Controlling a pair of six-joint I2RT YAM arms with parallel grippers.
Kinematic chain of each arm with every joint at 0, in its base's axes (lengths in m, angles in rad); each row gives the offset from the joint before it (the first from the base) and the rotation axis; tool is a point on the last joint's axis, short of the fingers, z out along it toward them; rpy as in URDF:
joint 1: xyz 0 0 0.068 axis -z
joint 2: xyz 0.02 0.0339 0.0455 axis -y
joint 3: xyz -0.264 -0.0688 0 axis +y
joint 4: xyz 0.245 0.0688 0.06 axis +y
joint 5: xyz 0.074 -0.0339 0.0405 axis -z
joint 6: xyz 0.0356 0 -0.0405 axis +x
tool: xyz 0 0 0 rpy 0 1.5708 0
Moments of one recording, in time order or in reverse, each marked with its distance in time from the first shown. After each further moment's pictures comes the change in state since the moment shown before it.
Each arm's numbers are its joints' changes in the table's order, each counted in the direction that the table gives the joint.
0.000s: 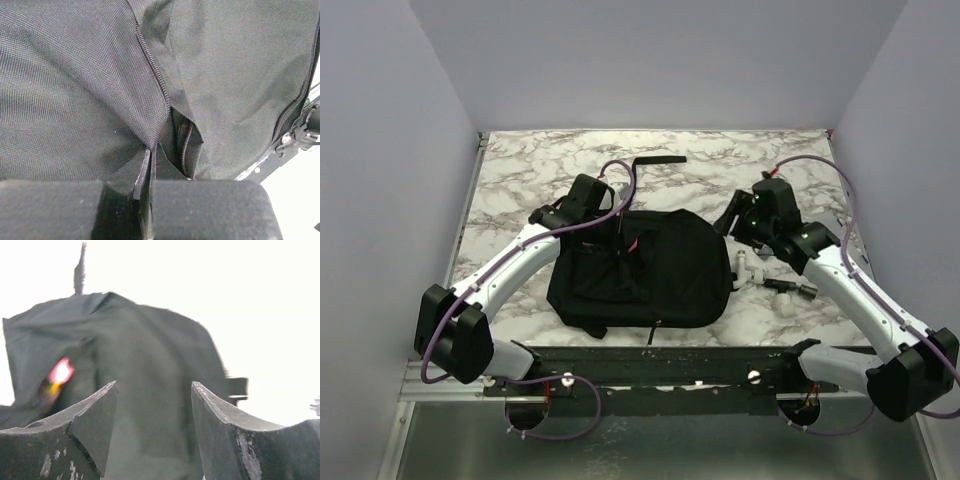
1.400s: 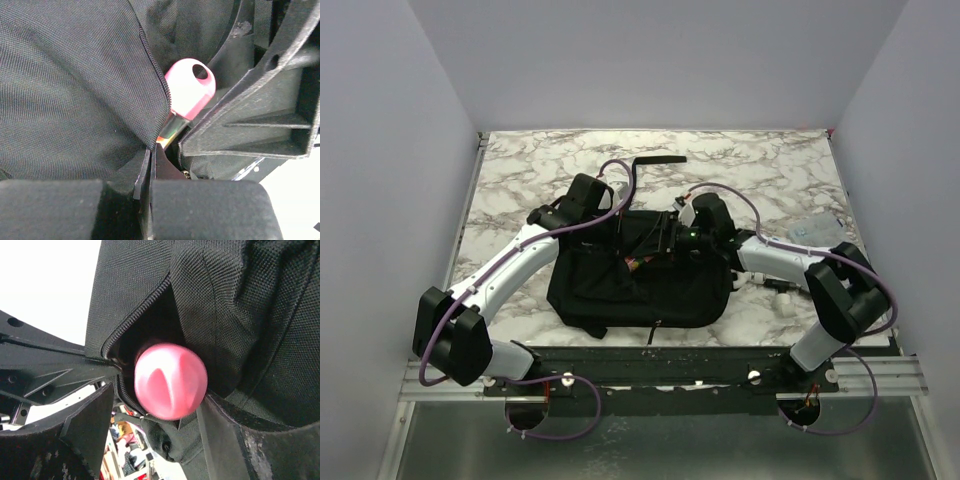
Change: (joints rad) left arm -0.004 0.013 -0.007 0.014 -0.003 -0.001; right arm -0.128 -0.474 0.120 -0.711 -0.722 0.363
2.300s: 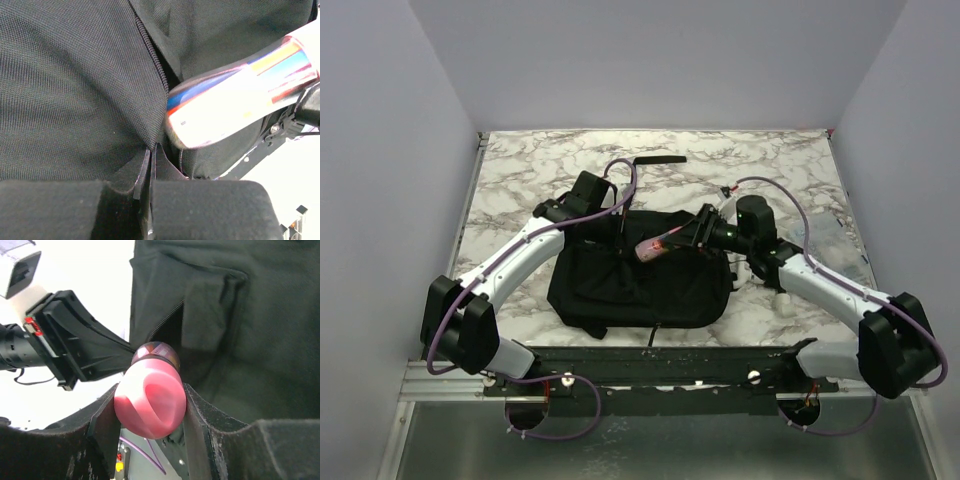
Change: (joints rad) left arm -0.003 -0.066 -0.039 0.041 0.069 -0.011; right arm 0.126 0.370 0.161 0.085 0.145 -0.064
